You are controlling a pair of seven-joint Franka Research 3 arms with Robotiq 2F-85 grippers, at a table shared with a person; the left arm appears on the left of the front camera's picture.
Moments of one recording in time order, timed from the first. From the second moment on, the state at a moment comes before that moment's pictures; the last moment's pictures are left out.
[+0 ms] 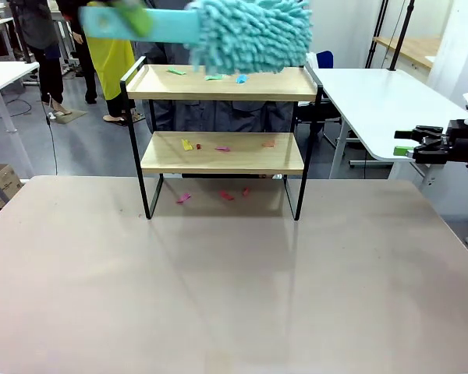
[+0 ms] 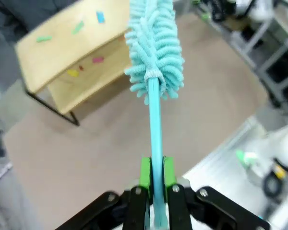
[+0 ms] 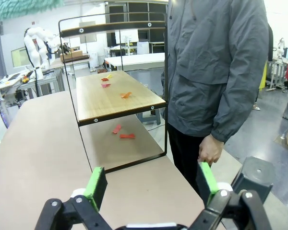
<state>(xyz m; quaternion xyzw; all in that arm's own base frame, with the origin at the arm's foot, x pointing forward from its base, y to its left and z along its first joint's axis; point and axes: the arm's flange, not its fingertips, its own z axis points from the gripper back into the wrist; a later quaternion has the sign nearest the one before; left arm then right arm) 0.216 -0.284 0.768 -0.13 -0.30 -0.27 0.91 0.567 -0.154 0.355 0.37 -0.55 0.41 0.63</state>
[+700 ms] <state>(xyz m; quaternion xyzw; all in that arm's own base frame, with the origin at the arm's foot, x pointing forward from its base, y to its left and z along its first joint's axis) 0.271 -0.416 0.743 -0.12 -0.36 -0.09 0.92 0.567 -0.154 0.355 0.37 -0.55 0.41 0.63</state>
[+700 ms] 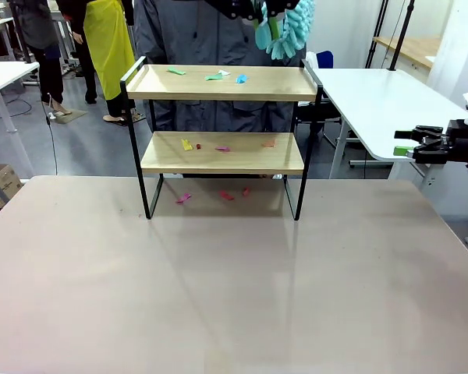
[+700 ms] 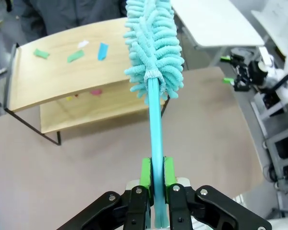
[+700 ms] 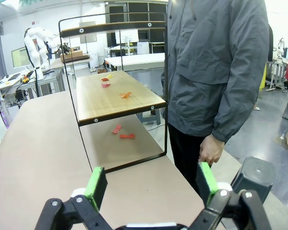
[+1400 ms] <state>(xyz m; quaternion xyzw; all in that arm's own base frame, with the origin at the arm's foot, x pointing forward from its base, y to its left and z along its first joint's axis) 0.333 -0.442 0.691 -0.11 -0.32 -0.02 0.94 0.567 -0.154 0.355 0.37 -0.55 0.41 0.63</state>
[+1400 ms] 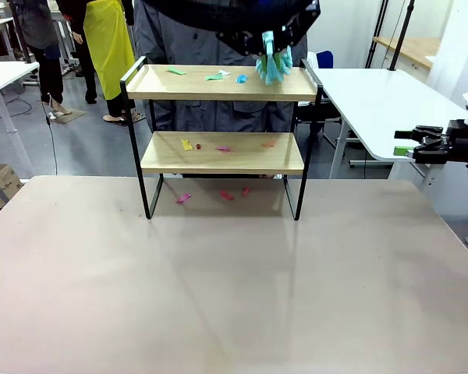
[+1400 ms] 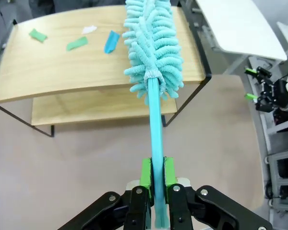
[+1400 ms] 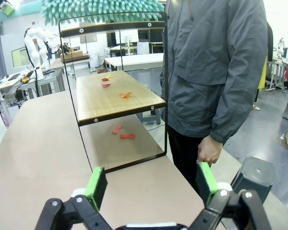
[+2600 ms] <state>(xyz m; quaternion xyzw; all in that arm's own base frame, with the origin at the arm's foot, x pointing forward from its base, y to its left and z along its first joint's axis) 0.364 -0.401 0.691 -0.06 -0.28 0.00 0.96 0.567 -0.154 0.355 0.37 -0.55 0.41 0.63</state>
